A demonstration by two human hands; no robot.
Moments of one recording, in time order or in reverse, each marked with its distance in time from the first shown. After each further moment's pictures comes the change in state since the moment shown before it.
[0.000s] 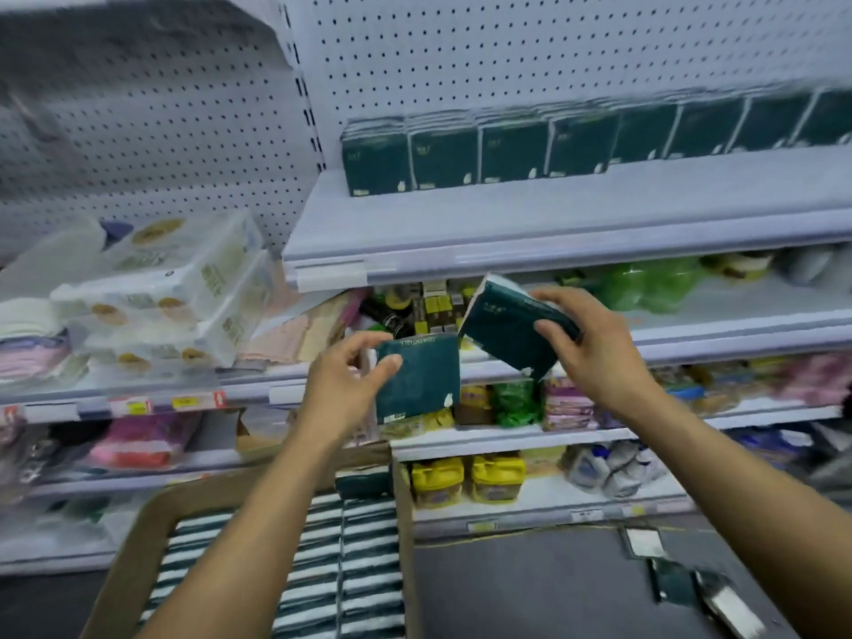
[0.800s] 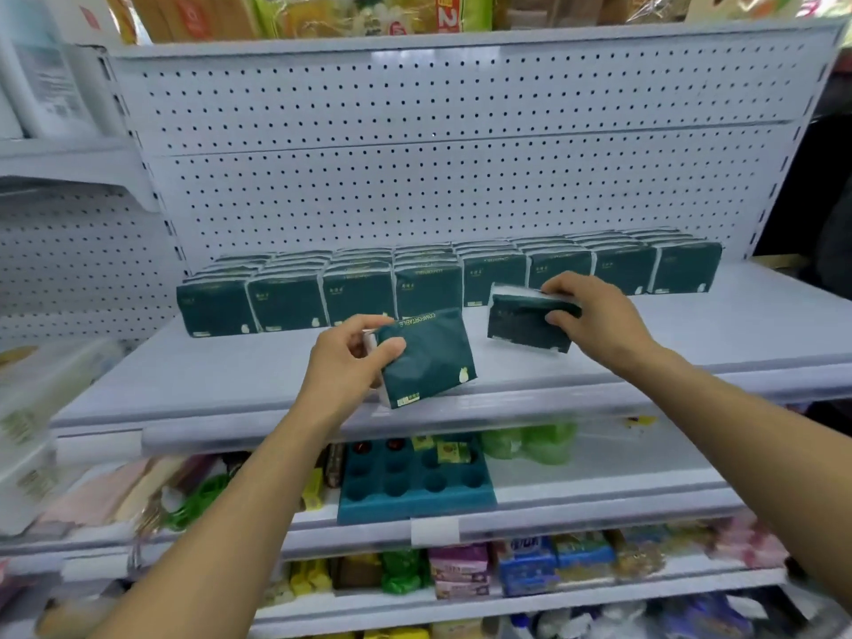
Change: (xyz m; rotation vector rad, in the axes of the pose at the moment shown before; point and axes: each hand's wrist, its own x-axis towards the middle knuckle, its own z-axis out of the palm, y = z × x) left_hand 0.158 0.215 0.206 -0.198 0.047 0.110; right_hand 0.209 0.190 -0.237 -0.297 0.026 -0.007
